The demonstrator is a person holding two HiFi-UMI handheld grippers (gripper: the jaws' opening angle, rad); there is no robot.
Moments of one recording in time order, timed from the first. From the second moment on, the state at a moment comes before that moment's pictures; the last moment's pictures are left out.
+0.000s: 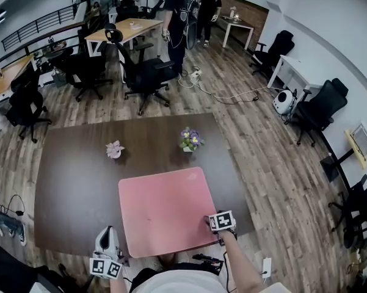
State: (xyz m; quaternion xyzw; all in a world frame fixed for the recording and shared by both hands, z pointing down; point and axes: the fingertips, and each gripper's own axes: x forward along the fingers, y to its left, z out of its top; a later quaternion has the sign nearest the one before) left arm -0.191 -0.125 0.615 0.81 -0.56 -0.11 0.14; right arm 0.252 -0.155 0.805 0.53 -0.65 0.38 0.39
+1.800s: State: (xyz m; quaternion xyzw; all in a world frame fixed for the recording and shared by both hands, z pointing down) left arm -0.204 -0.114 0.622 0.81 -0.56 -0.11 0.15; right arm -0.007 -0.150 0.646 0.23 -0.84 0.46 0.19
